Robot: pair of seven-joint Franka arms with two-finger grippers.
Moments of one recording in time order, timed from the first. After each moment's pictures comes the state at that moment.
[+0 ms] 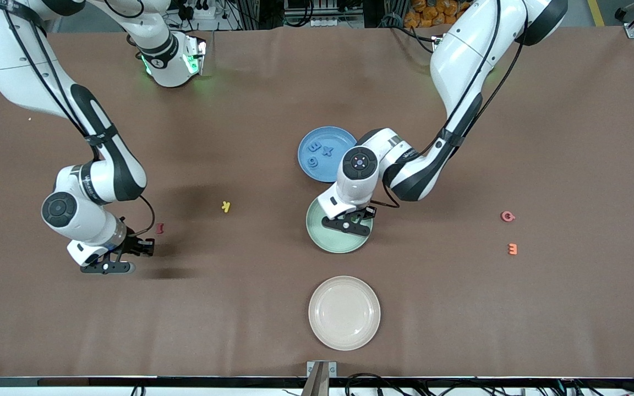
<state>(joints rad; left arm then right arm) -0.42 0.78 -0.32 -1.52 0.30 2.27 -0.57 -0.20 0.63 0.24 -1.81 -0.24 2.47 0.18</state>
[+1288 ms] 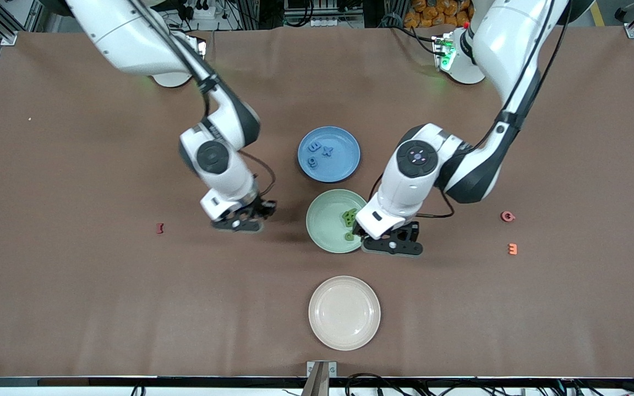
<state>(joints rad) -0.29 0.62 -0.30 -1.47 0.30 2.26 -0.57 0.34 0.56 0.26 -1.81 -0.14 2.42 0.75</state>
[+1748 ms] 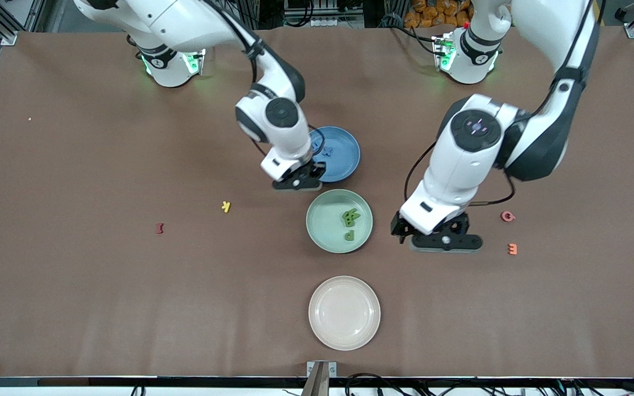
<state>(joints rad) -0.20 0.46 -0.31 -1.47 0.30 2.12 -0.54 0.58 0.57 0.26 -1.80 -0.14 2.42 0.88</state>
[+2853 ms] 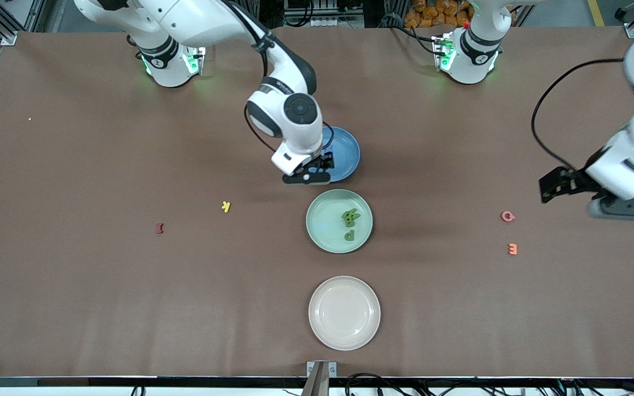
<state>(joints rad) -0.01 0.19 -0.10 -1.47 0.06 1.73 -0.01 0.61 0.58 0.24 -1.72 -0.14 2.26 0.87</state>
